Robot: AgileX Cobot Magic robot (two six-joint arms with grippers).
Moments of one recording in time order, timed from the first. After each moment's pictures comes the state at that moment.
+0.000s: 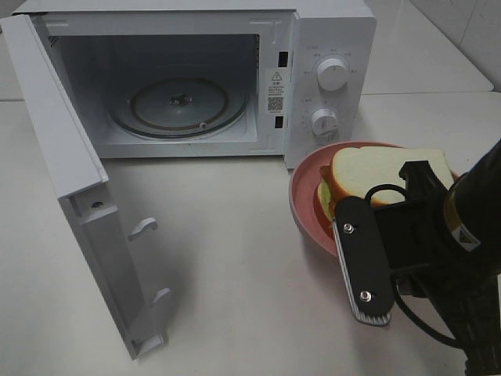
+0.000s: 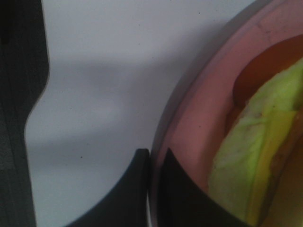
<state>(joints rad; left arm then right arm) 0.00 0.00 -0.50 -0.02 1.04 0.05 0.83 1.33 -0.65 -0.36 0.74 -0.57</state>
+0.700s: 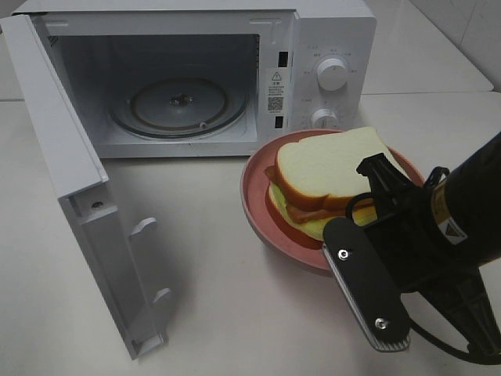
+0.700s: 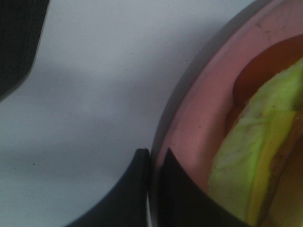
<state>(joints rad) 0.00 0.00 -0.50 -0.02 1.04 0.05 0.83 1.33 -0.65 -0.35 0.63 -0.89</state>
